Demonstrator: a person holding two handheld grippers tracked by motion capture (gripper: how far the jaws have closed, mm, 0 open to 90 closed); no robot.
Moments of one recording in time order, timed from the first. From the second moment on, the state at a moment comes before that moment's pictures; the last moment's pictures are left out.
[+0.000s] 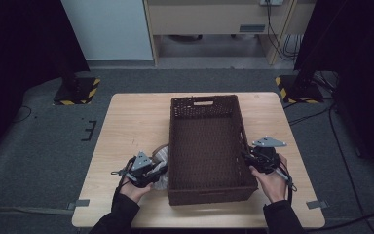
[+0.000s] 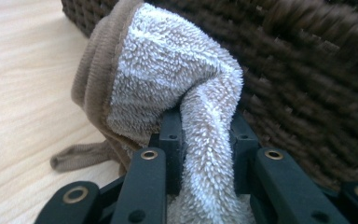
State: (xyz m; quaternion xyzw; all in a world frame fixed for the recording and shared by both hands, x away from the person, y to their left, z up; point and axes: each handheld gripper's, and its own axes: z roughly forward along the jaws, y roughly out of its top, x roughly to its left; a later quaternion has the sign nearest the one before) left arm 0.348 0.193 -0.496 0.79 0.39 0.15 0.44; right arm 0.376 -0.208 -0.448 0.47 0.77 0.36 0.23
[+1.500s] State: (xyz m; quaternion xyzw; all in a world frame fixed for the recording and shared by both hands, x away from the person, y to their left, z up) left arm 0.308 0.209 -0.460 0.76 0.37 0.14 0.51; right arm 0.361 -0.213 -0.442 0.46 0.77 0.38 0.23
